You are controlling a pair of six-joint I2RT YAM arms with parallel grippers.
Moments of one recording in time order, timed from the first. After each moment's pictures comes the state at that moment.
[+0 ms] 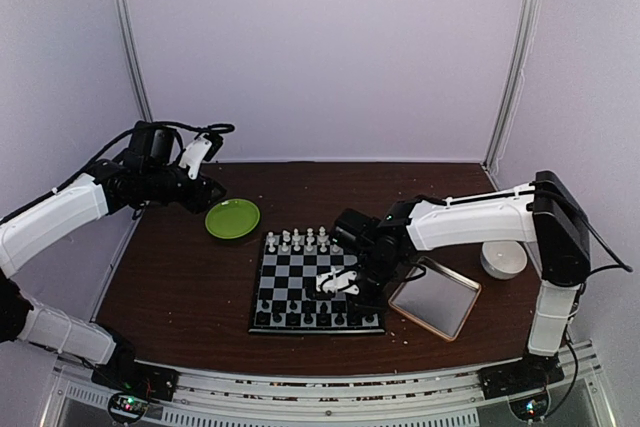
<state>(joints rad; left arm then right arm) -0.44 1.25 1.07 -0.46 0.11 0.14 1.00 1.89 1.33 -0.81 -0.29 -0.53</state>
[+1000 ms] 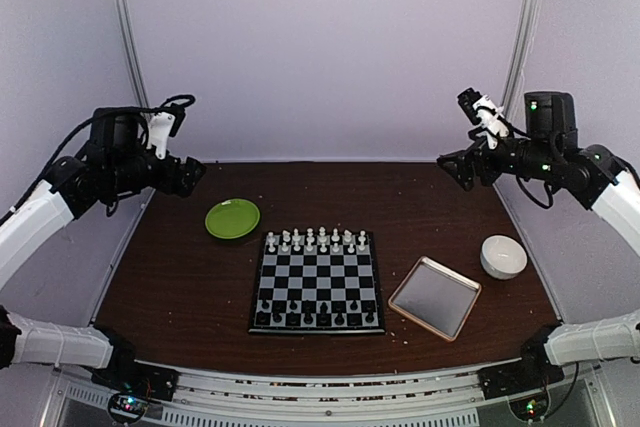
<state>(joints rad) -0.44 1.08 1.13 -0.53 -0.13 0.08 0.46 1.07 1.23 -0.56 -0.09 -0.28</state>
